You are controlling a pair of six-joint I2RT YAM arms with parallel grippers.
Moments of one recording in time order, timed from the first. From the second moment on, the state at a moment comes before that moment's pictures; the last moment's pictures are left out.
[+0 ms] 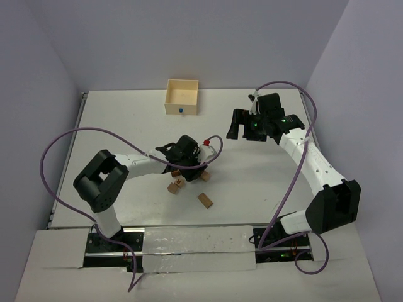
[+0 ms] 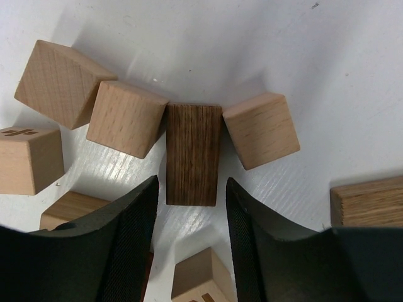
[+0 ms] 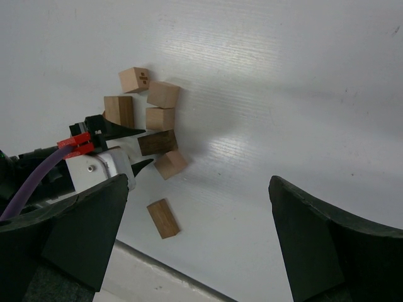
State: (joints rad) left arm -0.80 1.76 1.01 -0.22 0.16 0.24; right arm 0.27 1.38 1.26 -0.72 -0.26 0.33
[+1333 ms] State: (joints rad) left arm -0.51 1.38 1.02 -0.18 0.71 -0.23; right arm 0.27 1.28 1.28 -0.64 -0.36 0.13
